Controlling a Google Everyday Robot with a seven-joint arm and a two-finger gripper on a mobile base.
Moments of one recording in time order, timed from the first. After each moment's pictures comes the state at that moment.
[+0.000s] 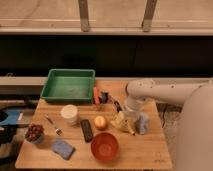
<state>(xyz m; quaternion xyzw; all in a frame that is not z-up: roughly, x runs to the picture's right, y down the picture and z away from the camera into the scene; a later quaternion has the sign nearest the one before) 0.126 0.188 0.809 -0.37 0.16 0.58 0.71</state>
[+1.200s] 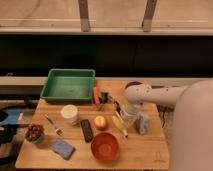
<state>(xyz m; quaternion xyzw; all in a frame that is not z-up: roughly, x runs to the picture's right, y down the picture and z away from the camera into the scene) 0.118 0.206 0.817 -0.37 0.17 0.59 0.69</state>
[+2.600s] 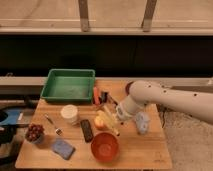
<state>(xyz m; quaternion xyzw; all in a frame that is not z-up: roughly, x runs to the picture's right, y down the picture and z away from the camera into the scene) 0.043 0.173 0.695 -0.41 -0.01 0.54 0.73</state>
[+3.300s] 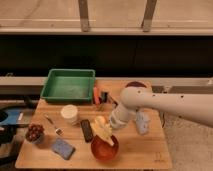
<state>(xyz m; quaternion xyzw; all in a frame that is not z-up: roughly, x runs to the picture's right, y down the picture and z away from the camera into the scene) 0.020 0.227 0.700 -0.48 0.03 0.48 0.73</state>
